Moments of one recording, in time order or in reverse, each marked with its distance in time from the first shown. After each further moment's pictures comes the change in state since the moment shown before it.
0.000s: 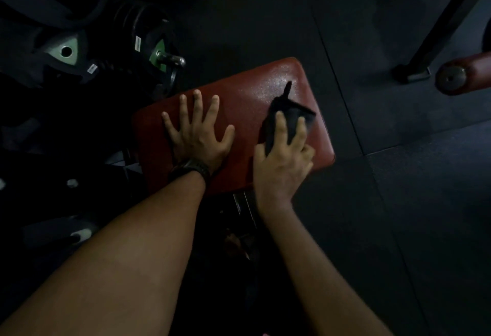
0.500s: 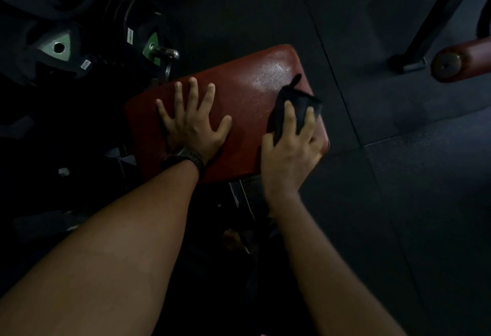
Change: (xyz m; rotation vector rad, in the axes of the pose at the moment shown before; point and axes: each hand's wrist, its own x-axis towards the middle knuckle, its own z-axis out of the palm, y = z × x) left_hand -0.006 0.000 0.002 0.019 0.027 0.051; right_hand -0.002 0.028 -0.001 -0.016 0.060 0.014
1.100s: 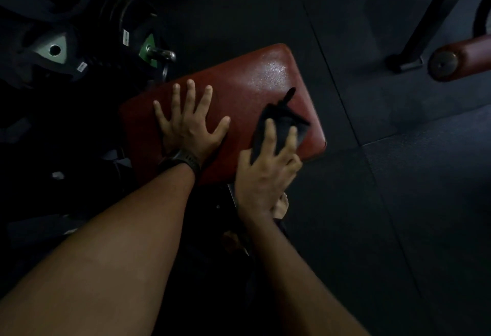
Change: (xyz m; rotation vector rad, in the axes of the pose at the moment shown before) left_hand 0.000 0.000 0.000 0.020 0.010 0.020; right_hand -0.042 -0.024 0.012 0.126 0.041 0.104
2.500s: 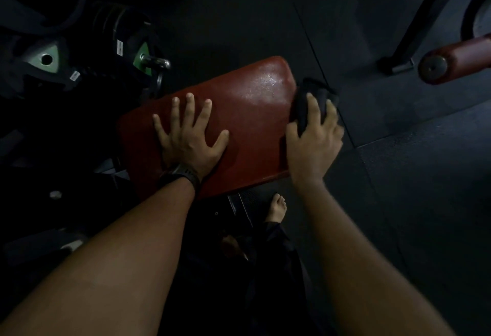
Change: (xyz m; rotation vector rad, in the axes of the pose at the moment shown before) left_hand 0.001 0.001 -0.001 -0.010 -0.010 0.008; right_hand 0.111 0.045 -0.021 -0.095 0.006 -0.073
